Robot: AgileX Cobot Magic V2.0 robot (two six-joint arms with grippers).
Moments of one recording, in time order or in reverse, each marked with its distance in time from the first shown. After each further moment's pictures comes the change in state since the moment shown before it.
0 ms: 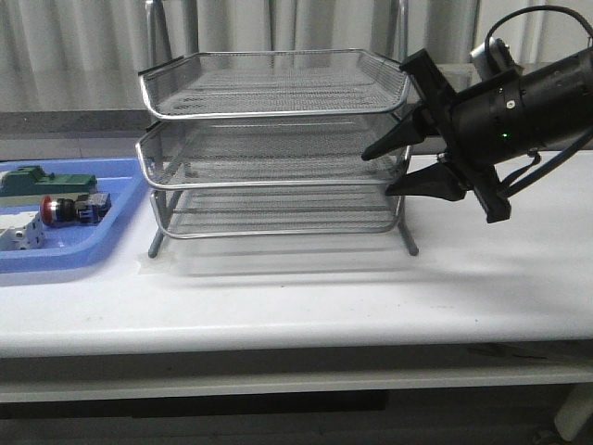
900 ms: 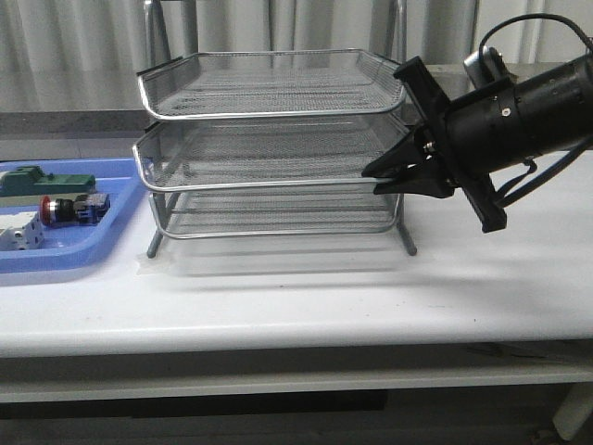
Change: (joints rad) left arm 0.000 0.000 0.000 0.000 0.000 0.000; right arm 0.012 0.006 0.027 -0.015 0.026 0.010
